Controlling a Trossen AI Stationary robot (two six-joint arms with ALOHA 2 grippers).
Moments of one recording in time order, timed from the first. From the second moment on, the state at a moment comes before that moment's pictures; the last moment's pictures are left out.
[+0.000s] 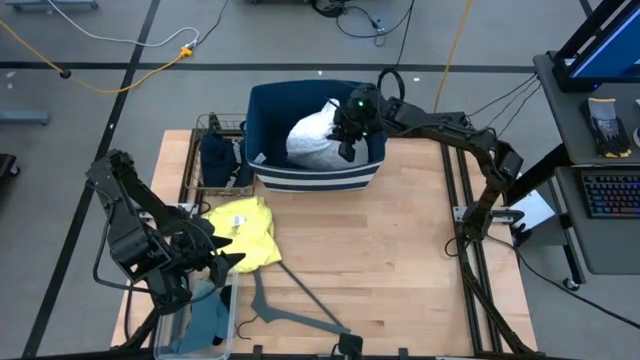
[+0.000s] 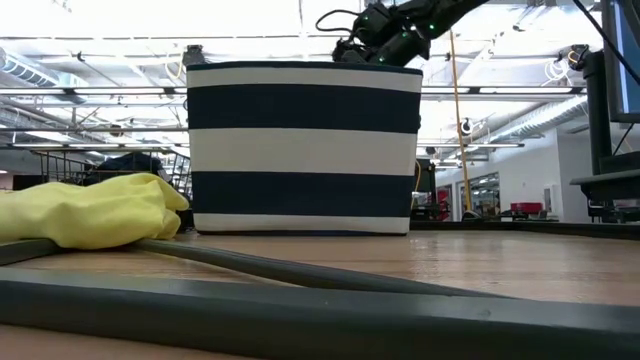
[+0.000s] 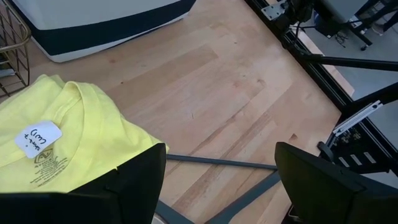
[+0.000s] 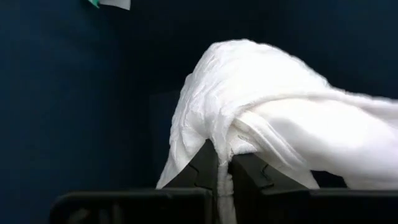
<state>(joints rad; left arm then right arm) -0.93 1.31 1.38 -1.36 -0.81 -1.80 -0.56 1.75 1.53 -0.43 -0.32 -0.23</state>
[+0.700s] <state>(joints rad) -0.93 1.31 1.38 -1.36 -0.81 -1.81 -0.58 2.02 1.78 -0.64 -0.37 -0.13</state>
